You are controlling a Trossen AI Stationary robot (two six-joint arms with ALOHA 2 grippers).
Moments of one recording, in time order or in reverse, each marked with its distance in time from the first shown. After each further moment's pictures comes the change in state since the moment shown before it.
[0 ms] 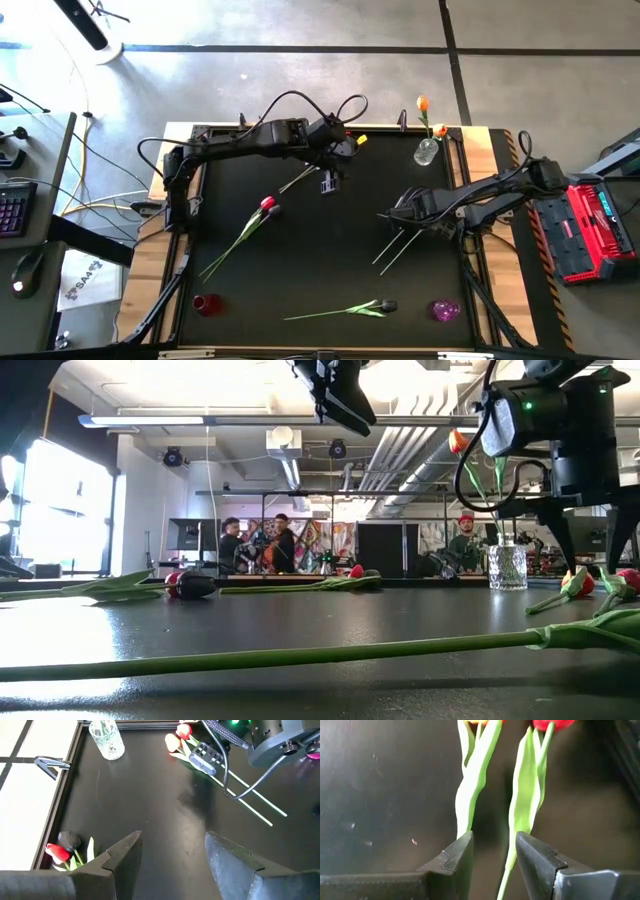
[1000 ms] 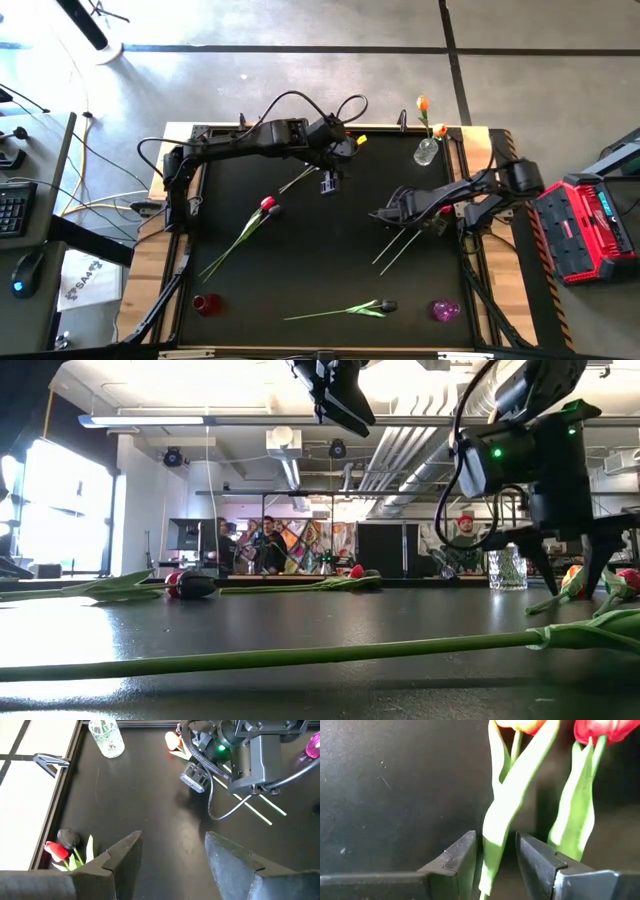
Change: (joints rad) left arm 0.001 0.000 0.000 -0.008 0.000 -0.007; right arm -0.061 0.229 0.007 0.136 0.070 -0.102
